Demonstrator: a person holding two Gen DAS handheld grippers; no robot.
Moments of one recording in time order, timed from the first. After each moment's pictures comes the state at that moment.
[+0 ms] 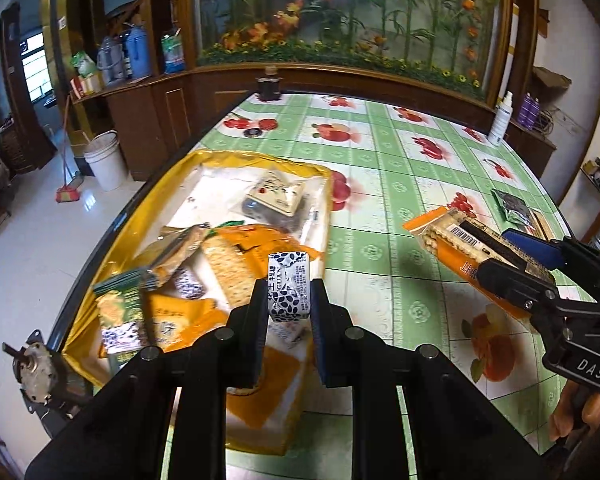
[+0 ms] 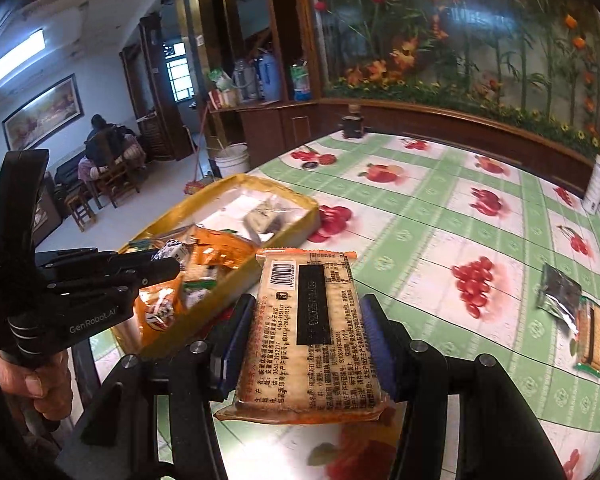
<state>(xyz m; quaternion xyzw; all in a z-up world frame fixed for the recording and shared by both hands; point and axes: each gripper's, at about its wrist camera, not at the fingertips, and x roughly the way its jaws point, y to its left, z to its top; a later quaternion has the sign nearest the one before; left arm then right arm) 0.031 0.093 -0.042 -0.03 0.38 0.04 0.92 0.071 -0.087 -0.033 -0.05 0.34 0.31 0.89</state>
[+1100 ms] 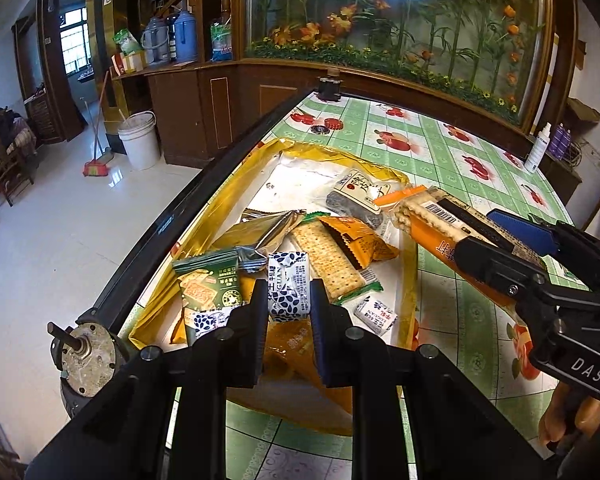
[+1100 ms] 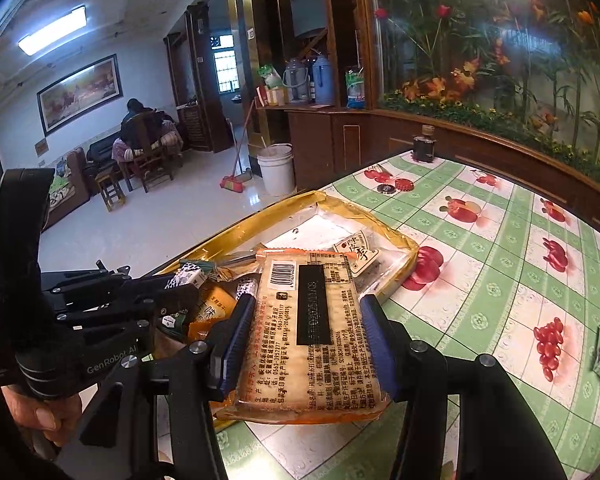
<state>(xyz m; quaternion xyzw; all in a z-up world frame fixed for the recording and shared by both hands) 0.012 0.158 -0.047 -0.07 0.38 0.10 0.92 0.072 0.013 -0.028 -0.09 0.31 0.37 0.87</state>
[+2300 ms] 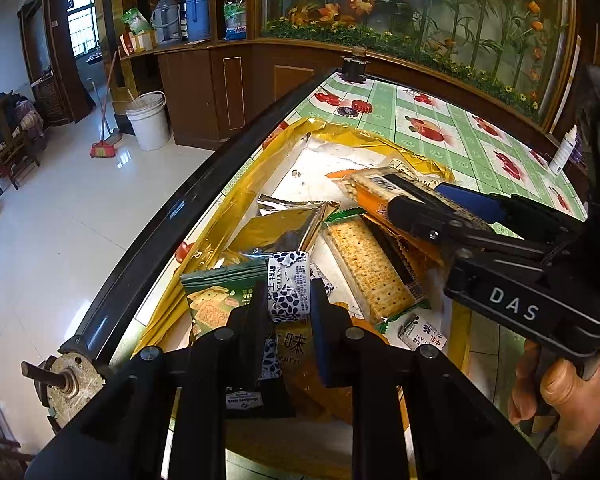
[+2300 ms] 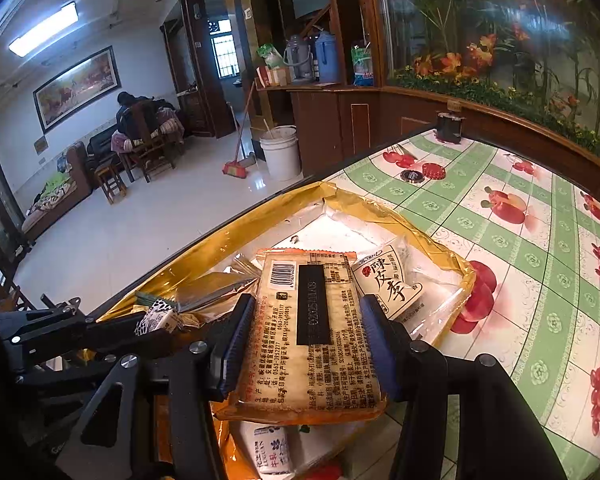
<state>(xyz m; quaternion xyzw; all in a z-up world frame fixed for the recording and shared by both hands) 0.045 0.181 -0.072 -0.08 0.41 0.12 0.90 0.143 0.081 -0.072 -0.08 0.35 0.38 0.85</state>
